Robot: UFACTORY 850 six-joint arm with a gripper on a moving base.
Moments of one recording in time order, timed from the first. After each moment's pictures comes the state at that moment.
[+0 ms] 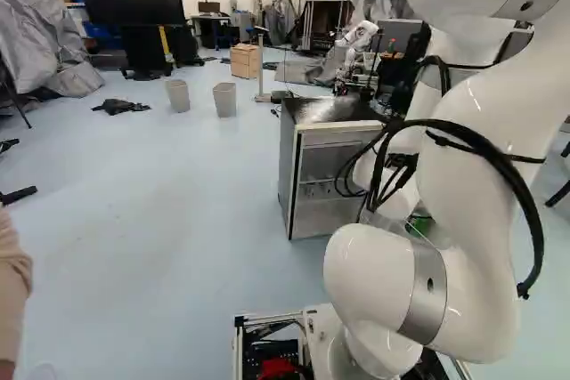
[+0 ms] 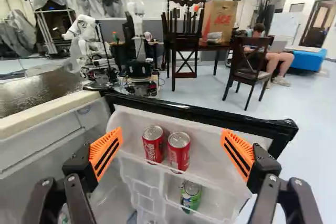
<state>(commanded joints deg) -32.4 -14.1 -15.1 18.1 80.4 0.0</state>
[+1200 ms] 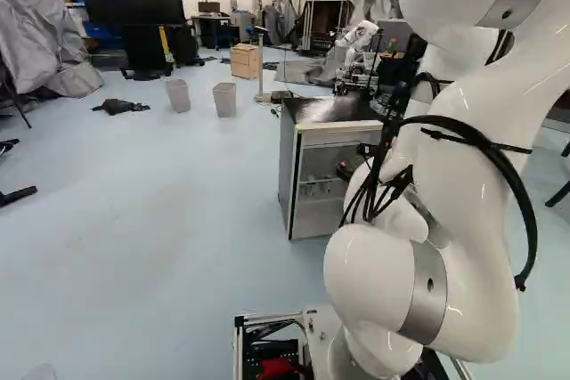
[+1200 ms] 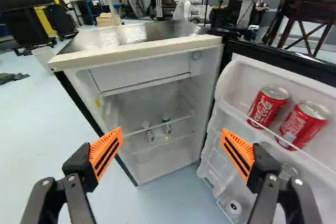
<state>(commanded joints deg) -31.1 -19.1 -10.0 -15.7 80.4 0.0</state>
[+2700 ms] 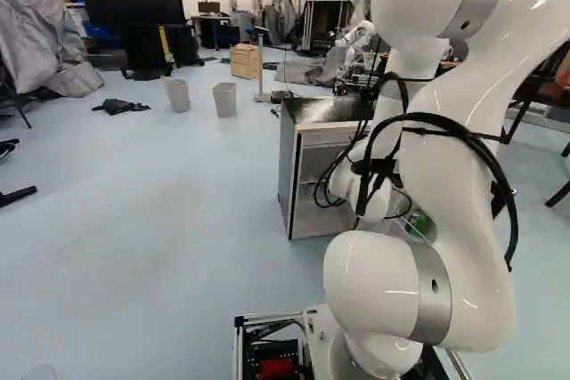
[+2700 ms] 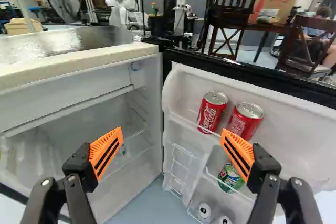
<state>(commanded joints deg) -20.5 -26.2 -19.9 21.8 80.4 0.0</state>
